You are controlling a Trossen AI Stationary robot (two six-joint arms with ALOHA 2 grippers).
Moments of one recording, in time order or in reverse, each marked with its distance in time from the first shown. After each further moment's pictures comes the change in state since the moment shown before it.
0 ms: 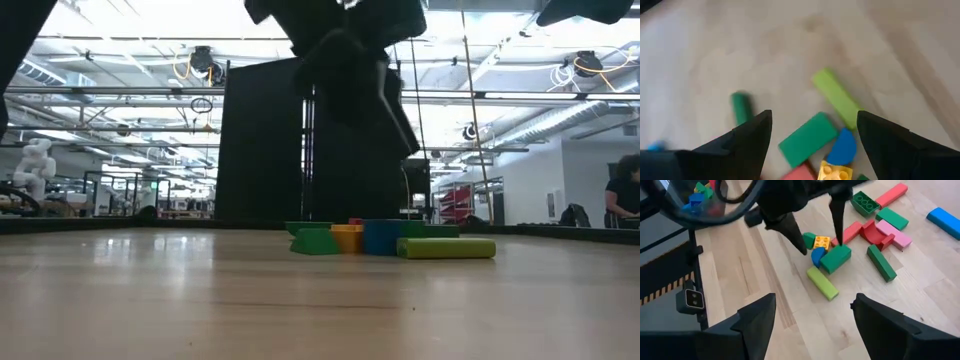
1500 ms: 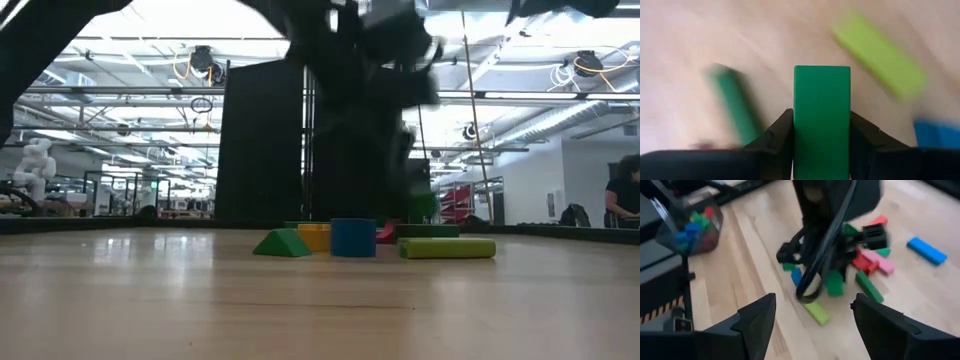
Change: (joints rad) left arm 0.109 0.174 0.155 -0.142 0.125 0.156; right arm 0.021 0.000 0.000 0.022 0.150 -0.002
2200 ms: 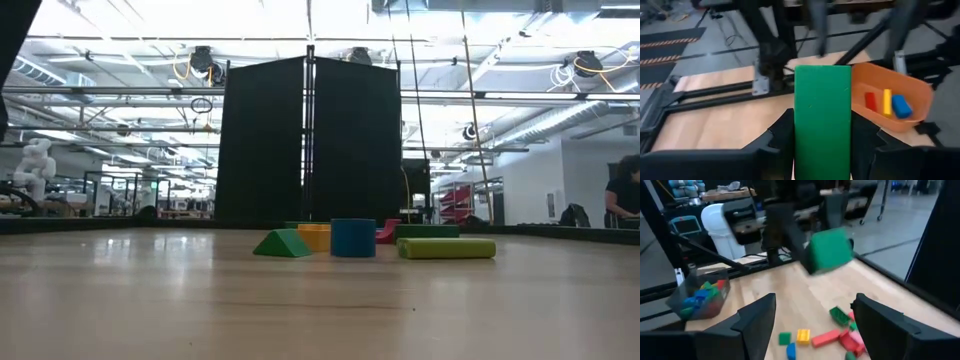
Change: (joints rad) left arm -0.054 -0.316 0.145 0.179 -0.041 -0.422; right arm 0.199 -0.028 0.001 0.183 0.519 -0.215
